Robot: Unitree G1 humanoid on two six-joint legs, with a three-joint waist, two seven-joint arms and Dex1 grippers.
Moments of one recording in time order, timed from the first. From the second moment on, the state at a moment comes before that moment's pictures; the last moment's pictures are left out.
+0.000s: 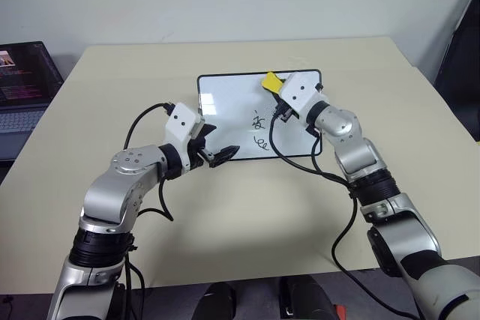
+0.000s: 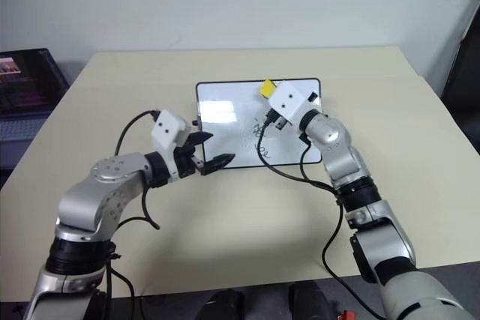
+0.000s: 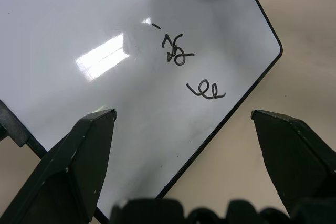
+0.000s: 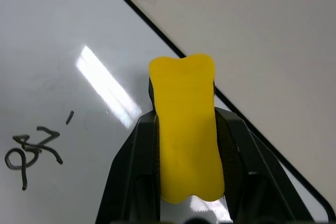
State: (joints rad) left arm -0.45 0.57 0.00 -0.27 -0.38 0.76 -0.65; right arm -0.88 -0.27 0.22 0.42 -0.28 0.09 0.39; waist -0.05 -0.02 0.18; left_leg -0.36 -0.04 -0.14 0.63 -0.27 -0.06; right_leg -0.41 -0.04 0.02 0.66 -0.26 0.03
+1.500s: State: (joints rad) left arm -0.31 0.61 0.15 -0.24 -0.39 0.71 -0.60; right arm -0.16 -0.44 0.08 -0.17 -0.04 -0.07 0.58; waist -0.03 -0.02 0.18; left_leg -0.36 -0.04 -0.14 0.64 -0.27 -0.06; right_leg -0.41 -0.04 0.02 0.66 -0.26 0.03
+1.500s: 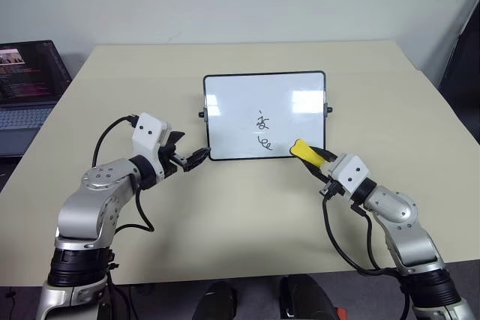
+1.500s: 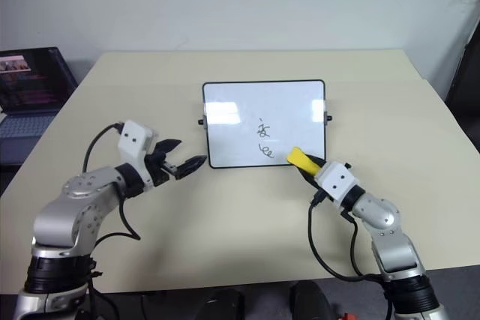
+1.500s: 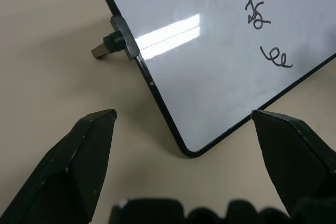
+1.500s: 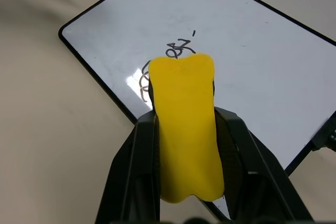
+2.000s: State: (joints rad) left arm -0.42 0.64 0.04 -0.24 -0.41 0.78 -0.69; right arm -0.64 -0.36 0.22 0.17 -0.32 0.00 0.41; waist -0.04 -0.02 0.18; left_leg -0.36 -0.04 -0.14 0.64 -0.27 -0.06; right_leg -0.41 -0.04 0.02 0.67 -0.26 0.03
